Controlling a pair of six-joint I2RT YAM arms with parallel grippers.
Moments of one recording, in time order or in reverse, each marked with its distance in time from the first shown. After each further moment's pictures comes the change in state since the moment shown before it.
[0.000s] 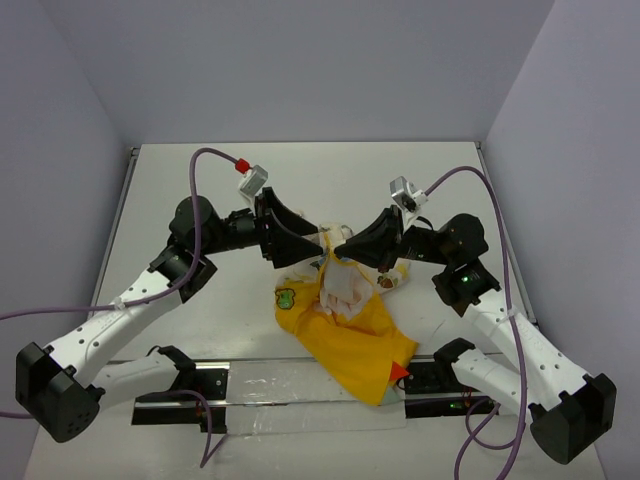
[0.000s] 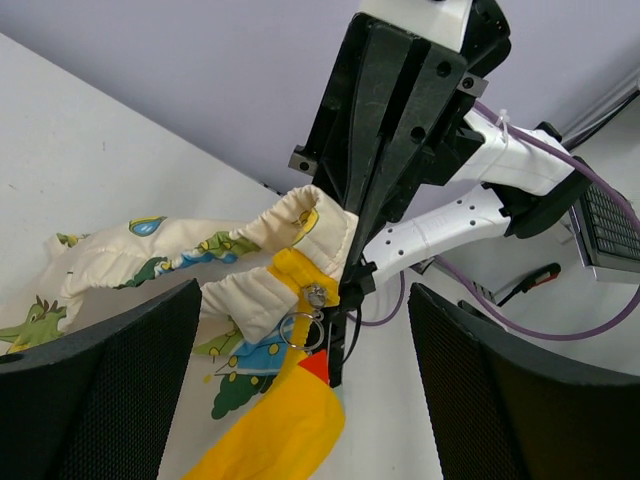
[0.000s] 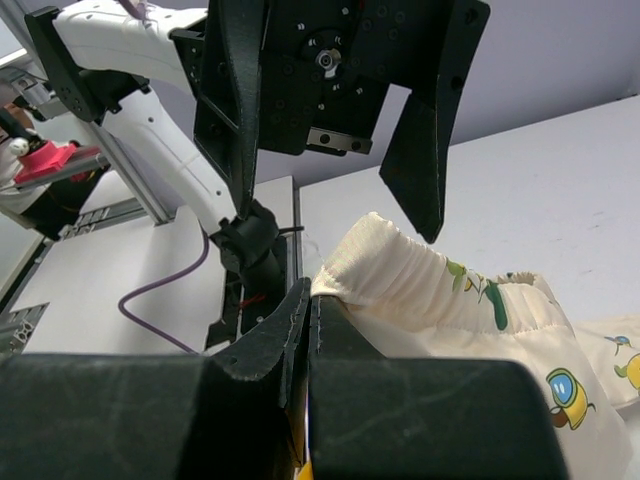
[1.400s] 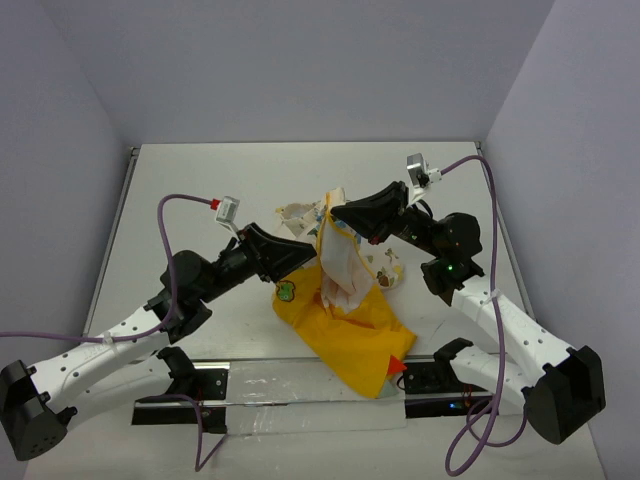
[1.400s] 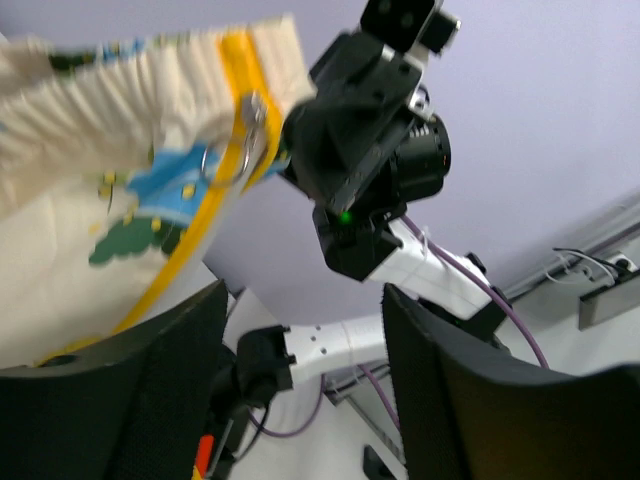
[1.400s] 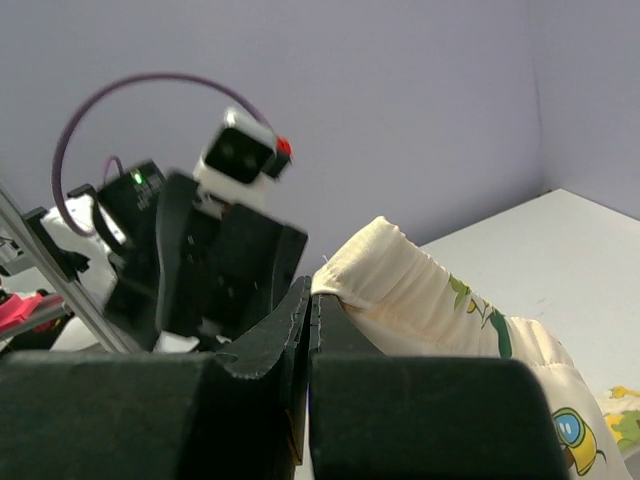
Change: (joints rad) left arm -0.224 -0.228 -0.303 0.213 -0.535 -0.365; right arm 0.002 0.134 -0.010 0.383 0.270 0.213
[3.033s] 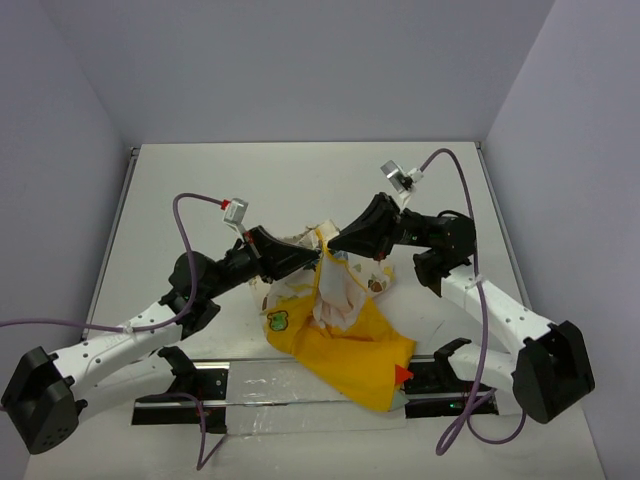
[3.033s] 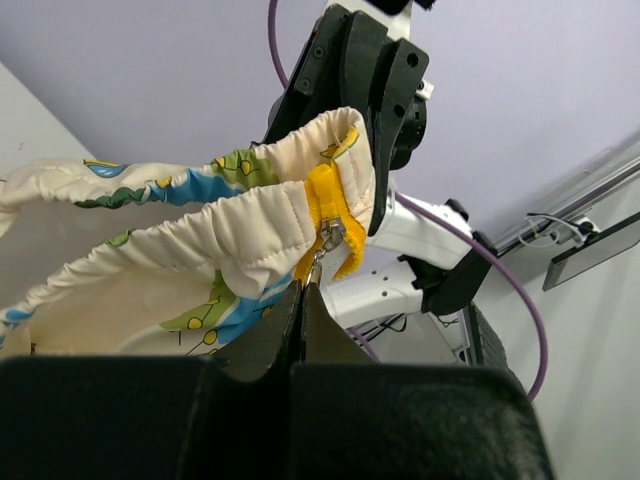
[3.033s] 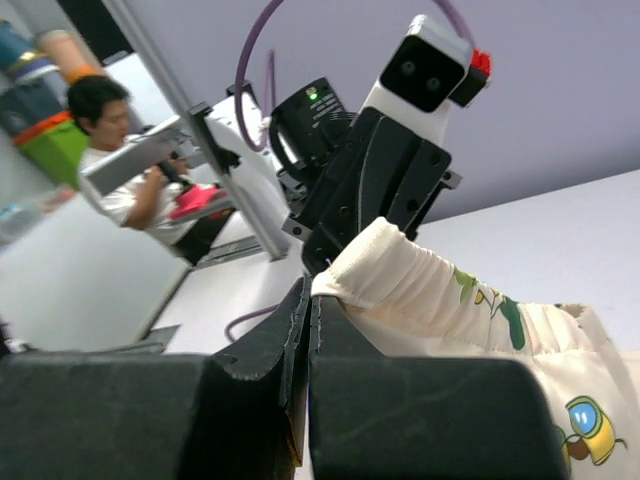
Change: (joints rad) left arm 0.070 0.102 -0.078 0.225 0.154 -0.061; right arm -0.035 0.157 -0.020 0.381 -0.412 0.411
